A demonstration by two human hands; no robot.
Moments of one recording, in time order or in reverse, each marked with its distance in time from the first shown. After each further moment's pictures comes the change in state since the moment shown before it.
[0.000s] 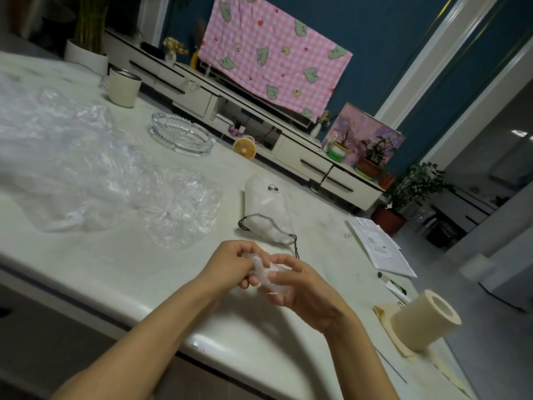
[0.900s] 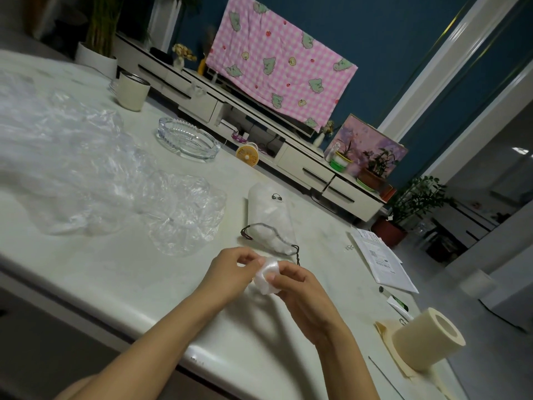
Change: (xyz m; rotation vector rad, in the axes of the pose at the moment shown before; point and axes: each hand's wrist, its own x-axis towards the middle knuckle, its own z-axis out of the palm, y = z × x) left_hand 0.018 -0.019 -0.001 0.151 0.160 0.158; right_hand 0.008 0.004 0.006 -0.173 0.064 -0.212
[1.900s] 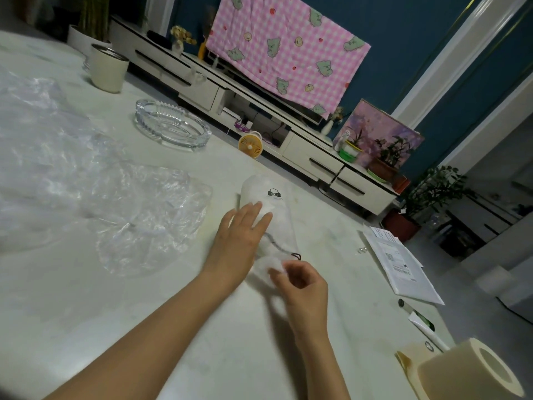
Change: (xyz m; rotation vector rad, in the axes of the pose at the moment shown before) left_hand 0.119 -0.046 0.039 1.066 0.202 0.569; right_hand 0.076 0.055 -0.040 -0.259 0.578 -0.284
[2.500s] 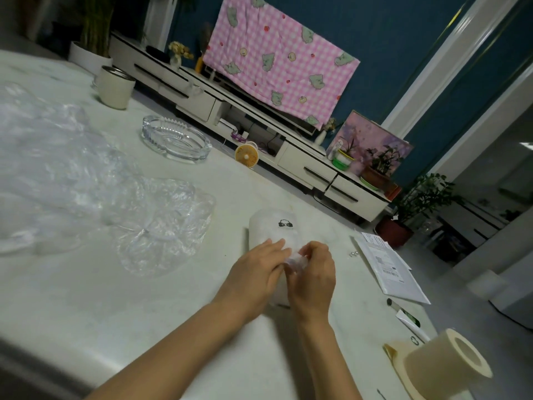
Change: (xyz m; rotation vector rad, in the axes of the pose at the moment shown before) left_hand -0.037 0.041 -0.039 -0.469 -0.037 0.067; right_hand 0.015 -0.013 -0.006 -0.632 0.318 -0.690
